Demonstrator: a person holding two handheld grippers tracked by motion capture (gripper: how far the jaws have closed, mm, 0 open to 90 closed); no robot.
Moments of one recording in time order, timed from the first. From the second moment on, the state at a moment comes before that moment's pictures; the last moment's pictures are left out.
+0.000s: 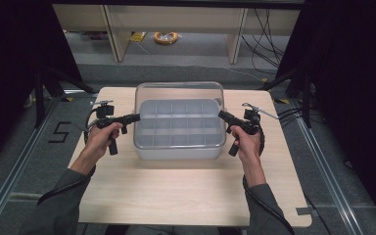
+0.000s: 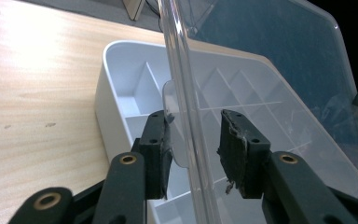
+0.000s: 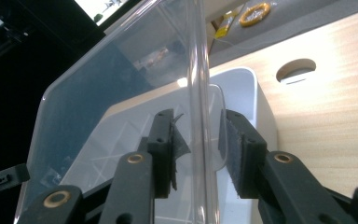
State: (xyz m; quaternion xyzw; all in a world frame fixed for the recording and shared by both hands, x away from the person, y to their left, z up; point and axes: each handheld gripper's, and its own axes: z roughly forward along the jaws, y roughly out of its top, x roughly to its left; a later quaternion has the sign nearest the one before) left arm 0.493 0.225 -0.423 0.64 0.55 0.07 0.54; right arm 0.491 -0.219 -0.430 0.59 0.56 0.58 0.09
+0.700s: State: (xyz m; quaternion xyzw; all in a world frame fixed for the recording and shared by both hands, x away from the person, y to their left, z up) left arm 0.449 0.226 -0.413 0.66 0.51 0.05 0.55; right arm 0.439 -0.229 -0.409 0.57 0.56 0.59 0.10
